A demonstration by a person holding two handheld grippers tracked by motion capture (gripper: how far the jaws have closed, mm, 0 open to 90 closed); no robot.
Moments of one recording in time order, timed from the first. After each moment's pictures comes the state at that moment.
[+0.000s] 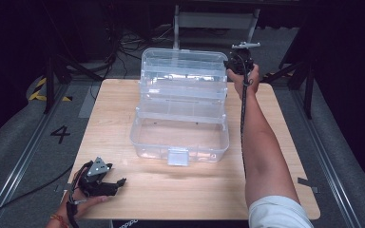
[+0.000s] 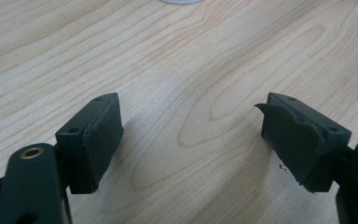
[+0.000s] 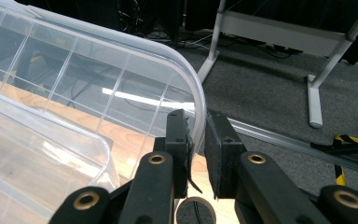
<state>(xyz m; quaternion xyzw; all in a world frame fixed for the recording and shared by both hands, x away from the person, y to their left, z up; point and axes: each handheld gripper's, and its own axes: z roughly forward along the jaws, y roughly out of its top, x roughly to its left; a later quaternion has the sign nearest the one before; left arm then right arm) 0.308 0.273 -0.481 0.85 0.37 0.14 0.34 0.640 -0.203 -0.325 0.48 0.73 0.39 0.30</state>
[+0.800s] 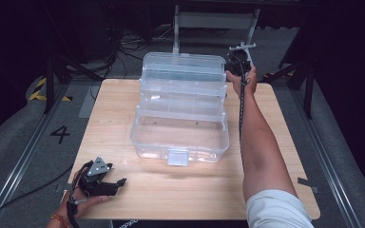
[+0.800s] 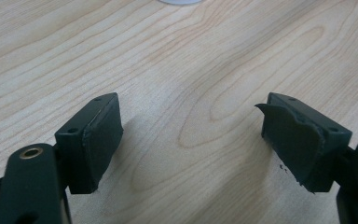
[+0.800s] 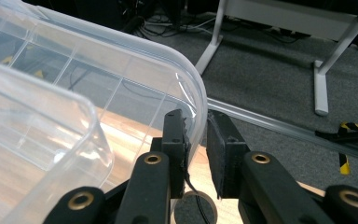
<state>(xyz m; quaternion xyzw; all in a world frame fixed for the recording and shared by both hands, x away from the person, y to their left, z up) 0.308 0.273 -0.481 0.85 0.37 0.14 0.34 0.658 -0.202 -0.342 0.48 0.74 0.37 0.28</state>
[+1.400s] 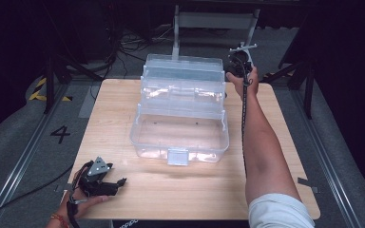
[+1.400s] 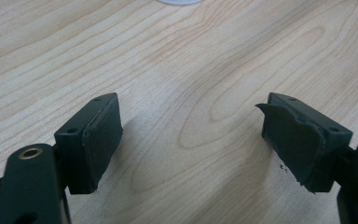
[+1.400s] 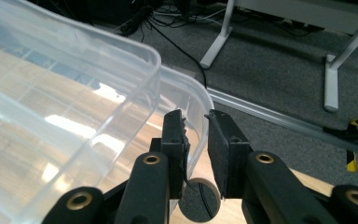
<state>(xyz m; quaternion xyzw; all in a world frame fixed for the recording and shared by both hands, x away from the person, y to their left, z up) 0.309 0.272 -0.480 0.85 0.37 0.14 0.34 0.652 -0.206 -0.341 0.47 0.76 0.37 0.26</state>
